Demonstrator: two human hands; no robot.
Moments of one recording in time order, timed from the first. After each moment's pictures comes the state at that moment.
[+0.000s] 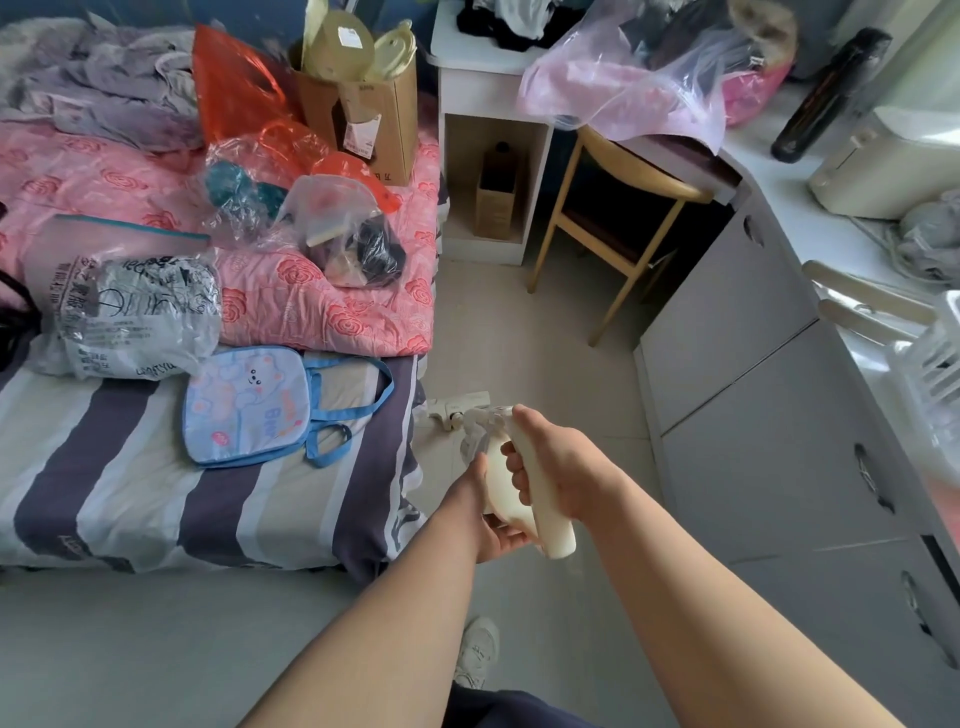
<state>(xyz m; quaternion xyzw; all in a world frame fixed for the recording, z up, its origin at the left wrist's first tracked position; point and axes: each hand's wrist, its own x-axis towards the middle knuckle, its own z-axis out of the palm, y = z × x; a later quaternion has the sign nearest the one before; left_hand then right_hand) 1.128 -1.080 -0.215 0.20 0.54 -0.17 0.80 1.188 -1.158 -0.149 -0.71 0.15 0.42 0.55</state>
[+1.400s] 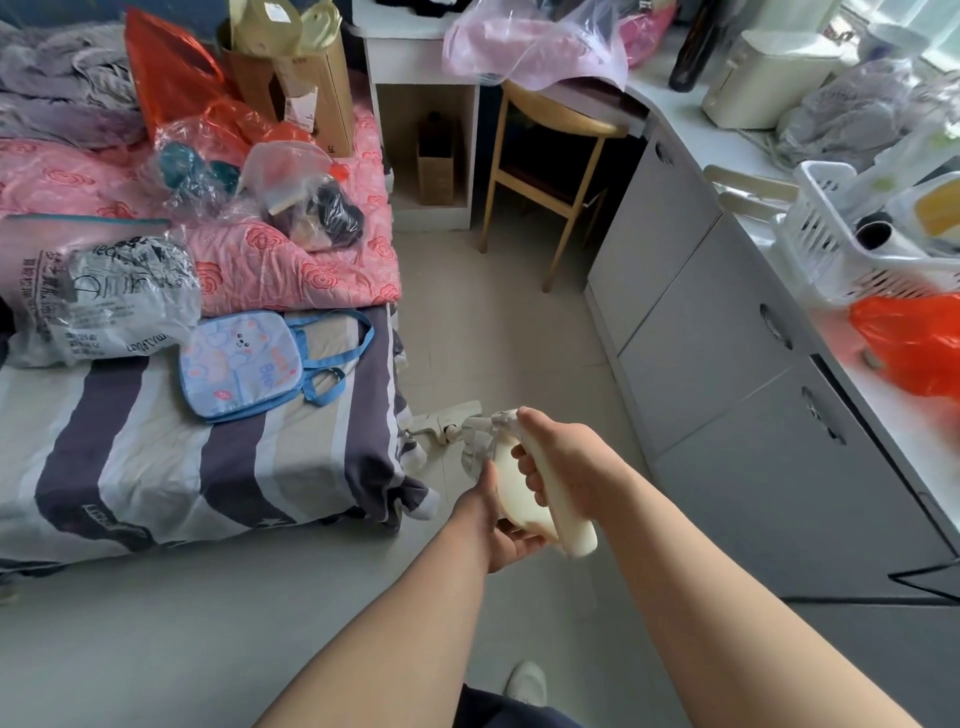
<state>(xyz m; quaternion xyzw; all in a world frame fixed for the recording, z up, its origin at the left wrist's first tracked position) 0.949 -1.144 -0.195 0.25 0.51 -0.23 0.79 0.999 -1.223 -0.120 -0.74 0.20 0.35 0.53</state>
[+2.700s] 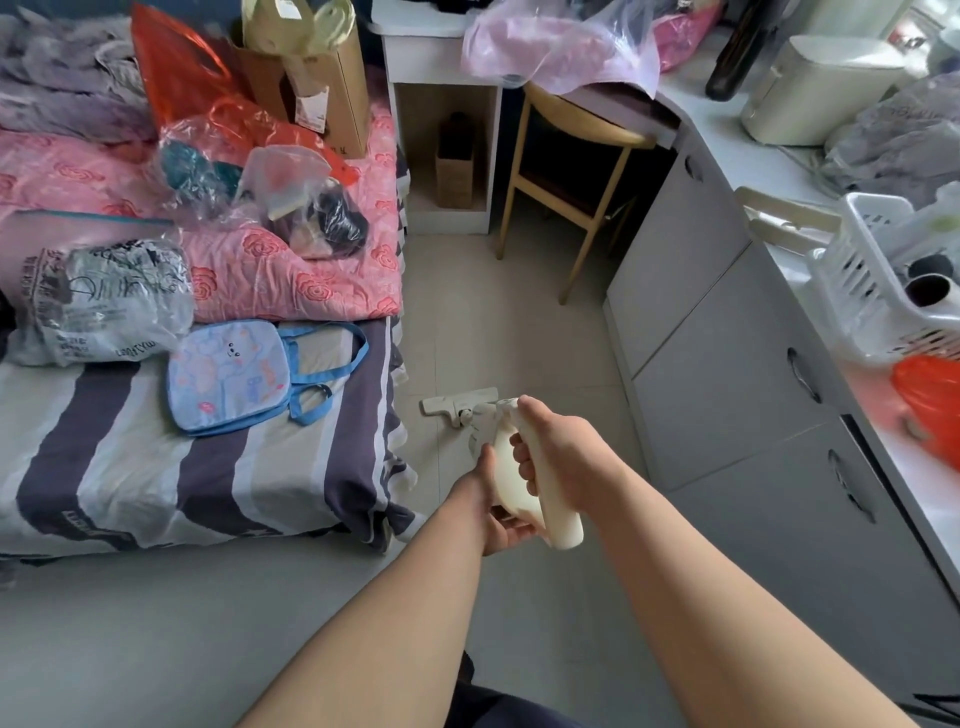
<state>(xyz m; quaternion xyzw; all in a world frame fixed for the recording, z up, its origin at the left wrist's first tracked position) 1.055 -1.162 -0.199 0.27 0.53 -0.23 0.77 1.102 -1.241 -0.138 -0.72 0.19 0.36 0.56</state>
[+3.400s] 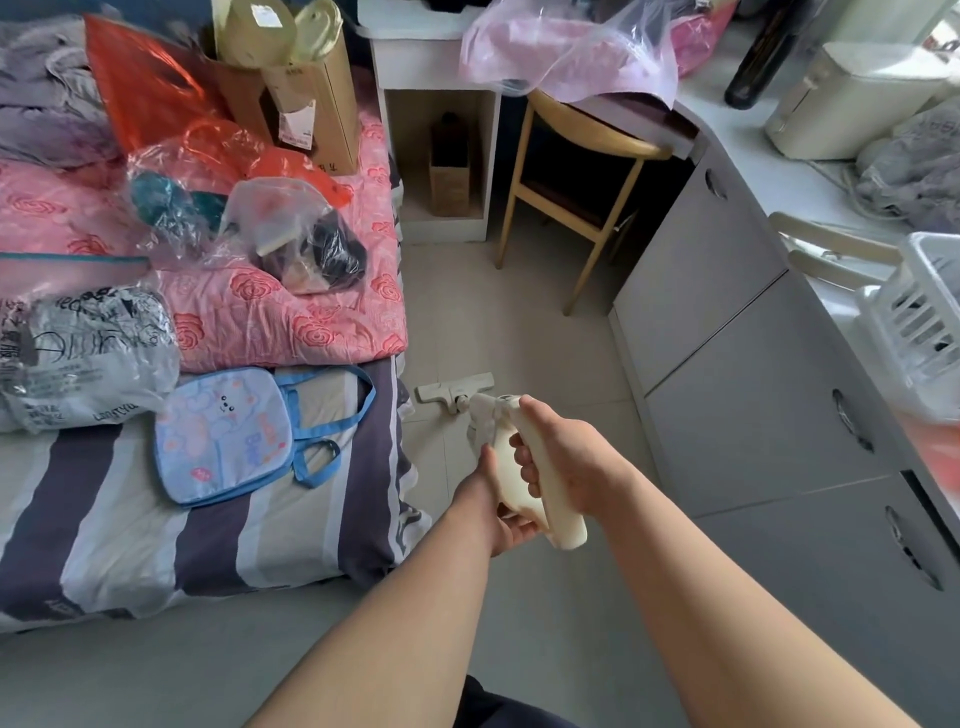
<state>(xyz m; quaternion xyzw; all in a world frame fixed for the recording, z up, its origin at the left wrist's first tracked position) 1.154 -1.075 -0.210 0.24 0.54 -0.23 0.78 1.201 -1.159 -0.150 -0.70 0.19 0.39 0.57</state>
